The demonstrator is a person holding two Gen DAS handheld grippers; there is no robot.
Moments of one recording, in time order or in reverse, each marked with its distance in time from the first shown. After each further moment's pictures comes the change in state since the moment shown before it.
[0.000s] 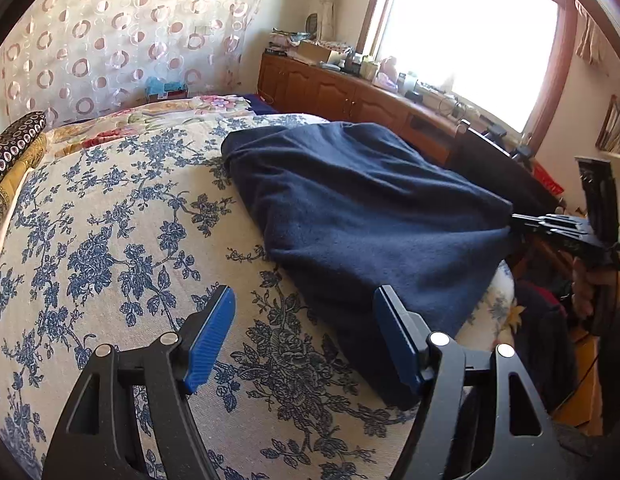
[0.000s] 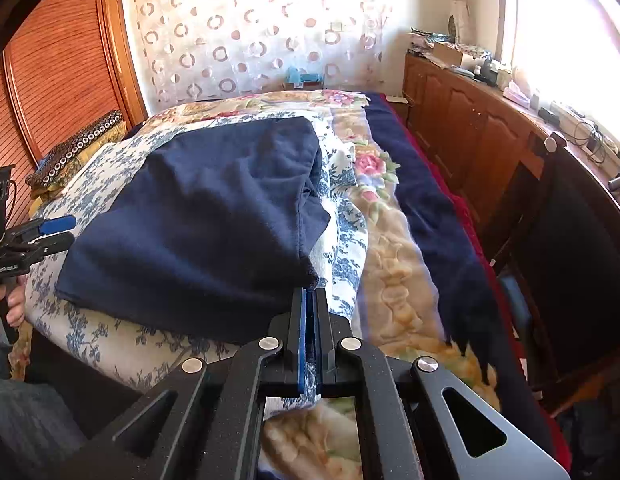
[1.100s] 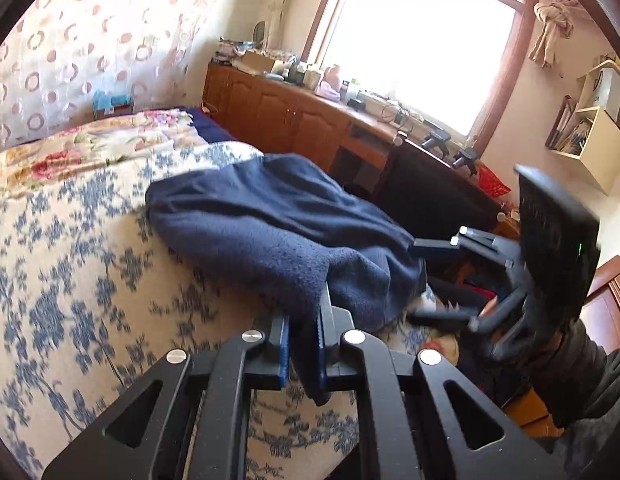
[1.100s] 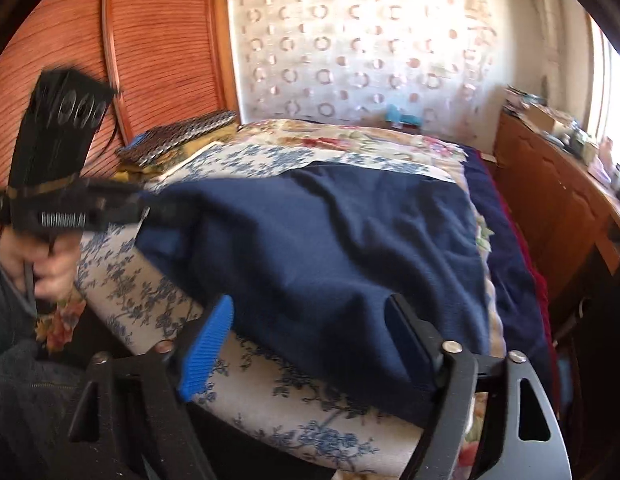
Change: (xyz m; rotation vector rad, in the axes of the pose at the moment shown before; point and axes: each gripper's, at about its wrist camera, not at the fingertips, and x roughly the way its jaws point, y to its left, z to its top) left arm -0.027 -0.049 0.045 0.056 -0.019 -0.188; right arm 0.002 0.090 -0.016 -0.253 -0.103 0.257
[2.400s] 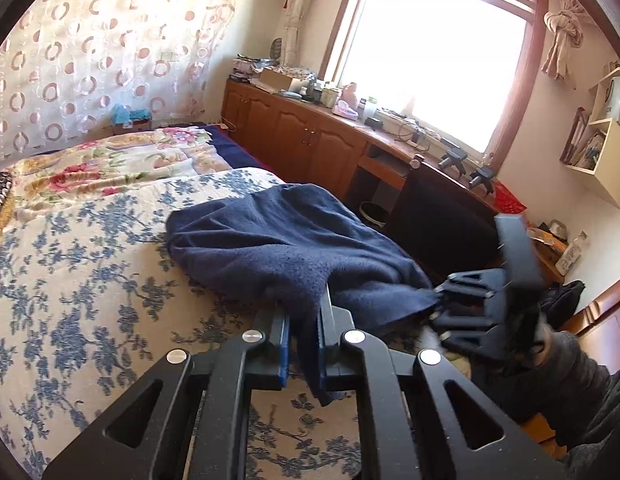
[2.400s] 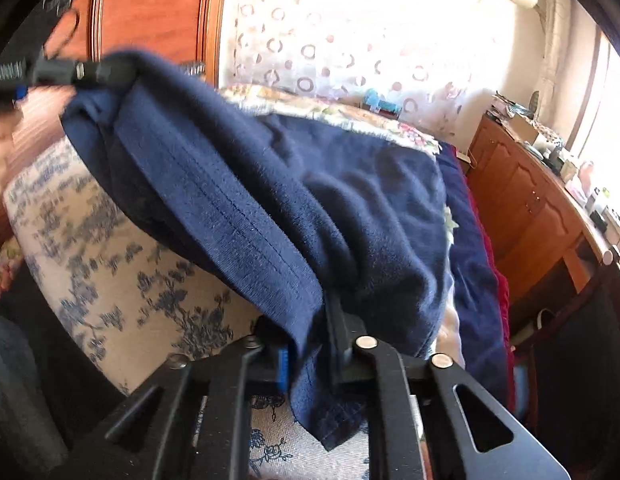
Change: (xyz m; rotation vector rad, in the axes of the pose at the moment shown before) left arm -0.010 0.000 0.016 -0.013 -0.062 0.088; right arm 0.017 -0.021 -0.003 -0.070 0.042 -0.137
